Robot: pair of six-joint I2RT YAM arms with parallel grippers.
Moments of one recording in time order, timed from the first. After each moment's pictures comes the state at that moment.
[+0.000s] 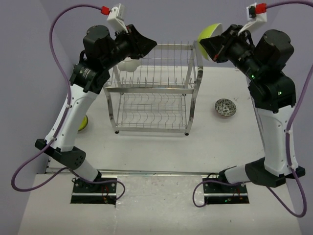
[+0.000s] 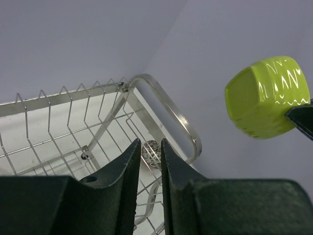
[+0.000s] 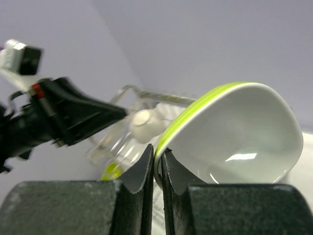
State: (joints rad) left arm -0.50 1.61 2.10 -0.48 0.24 -0.56; right arm 0.34 1.45 2.20 -0.68 -0.31 0.47
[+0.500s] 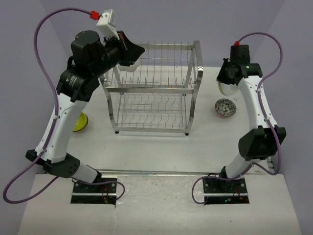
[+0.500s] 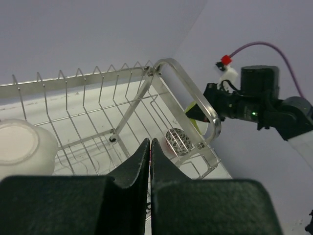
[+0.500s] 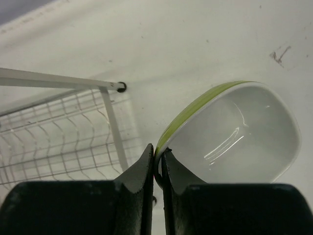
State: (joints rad) left arm -0.50 1.51 2.08 -0.62 0.17 -0.46; right arm 0.05 1.62 1.81 -0.90 0.07 0.40
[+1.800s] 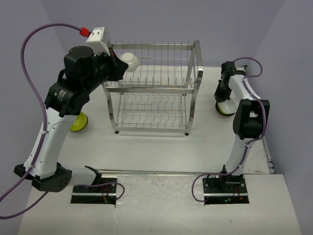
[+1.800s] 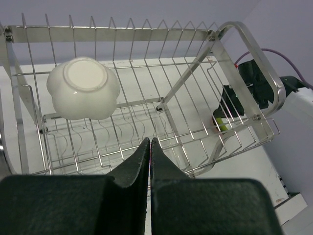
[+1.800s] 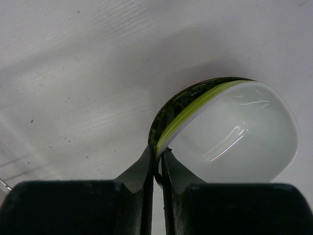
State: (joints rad) left arm -0.50 1.33 1.91 -0.80 -0.04 -0.38; right arm -0.04 2.03 1.72 -0.91 0.13 0.38
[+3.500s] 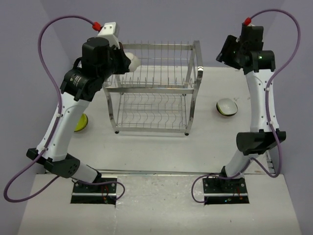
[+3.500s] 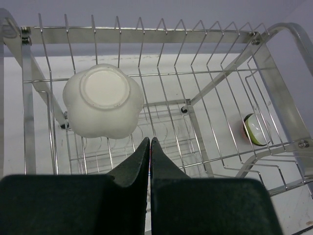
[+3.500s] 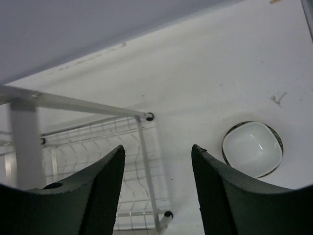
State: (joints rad) left arm -0.50 1.49 2.01 -0.84 -0.14 -0.35; right arm 0.03 1.78 2.20 -1.07 0.05 0.39
